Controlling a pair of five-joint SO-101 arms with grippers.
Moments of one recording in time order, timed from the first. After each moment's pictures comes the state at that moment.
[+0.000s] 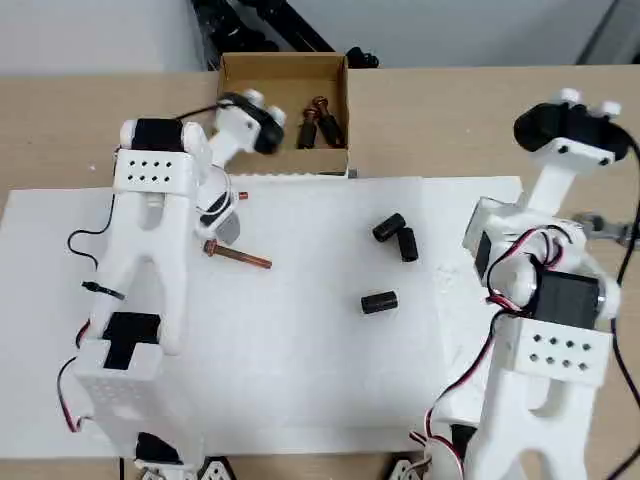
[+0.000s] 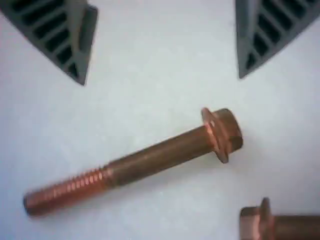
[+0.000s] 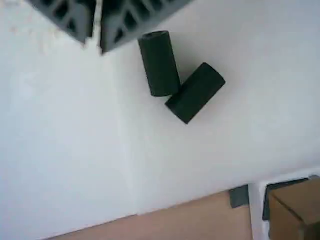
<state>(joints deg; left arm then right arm) 0.0 18.8 -19.9 98.8 -20.6 7.6 -41.1 23.2 71.0 -9.3</state>
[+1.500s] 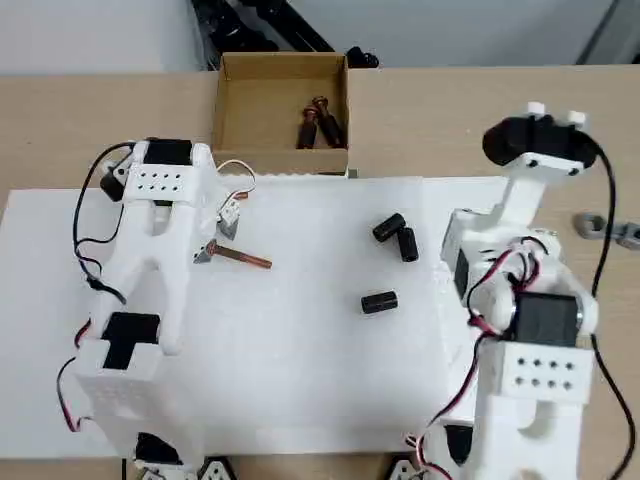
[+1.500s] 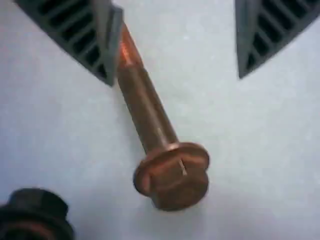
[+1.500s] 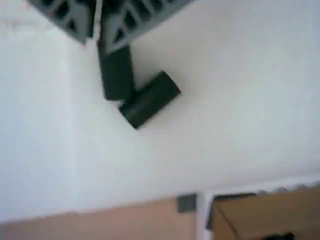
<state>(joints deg) 0.4 18.8 -7.9 93.2 61.2 1.2 -47.8 29.3 68.0 -9.3</state>
